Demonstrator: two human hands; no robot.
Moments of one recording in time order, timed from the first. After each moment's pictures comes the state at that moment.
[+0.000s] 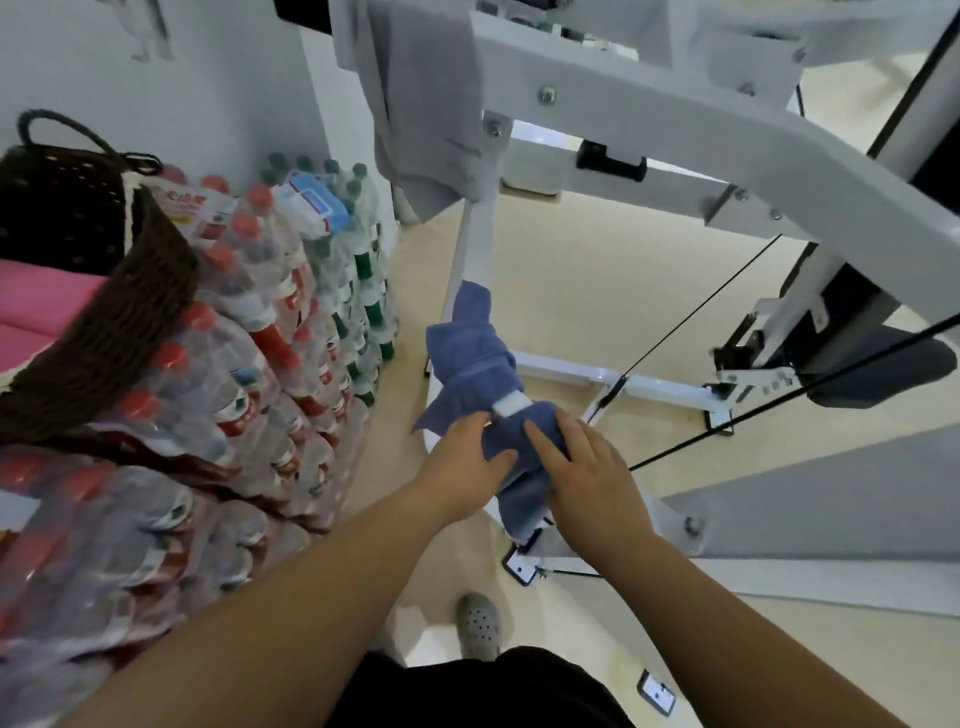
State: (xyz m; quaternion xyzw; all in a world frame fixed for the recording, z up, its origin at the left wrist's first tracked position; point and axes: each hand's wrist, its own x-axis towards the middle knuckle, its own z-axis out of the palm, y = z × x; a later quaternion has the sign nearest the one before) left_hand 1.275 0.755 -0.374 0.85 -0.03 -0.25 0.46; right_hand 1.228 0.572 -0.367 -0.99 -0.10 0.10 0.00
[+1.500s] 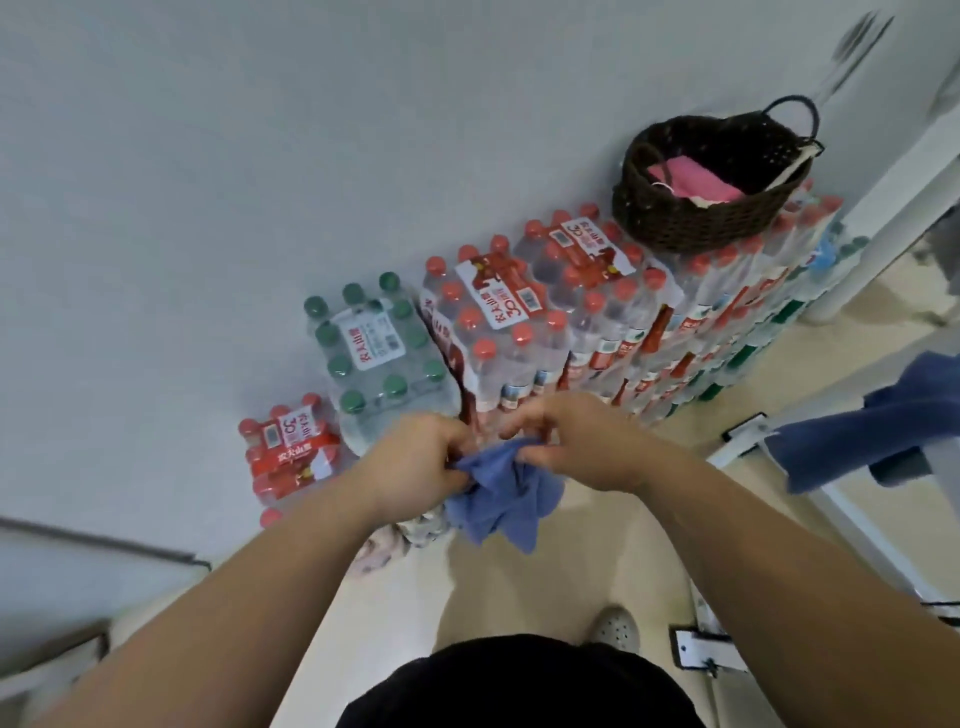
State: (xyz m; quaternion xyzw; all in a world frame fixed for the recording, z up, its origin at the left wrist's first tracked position) left_hand 0.792 1.042 -0.274 0.92 0.22 -0.03 0.32; right_hand 0.982 0.912 -0.268 -0.70 -0.60 0.33 0.19
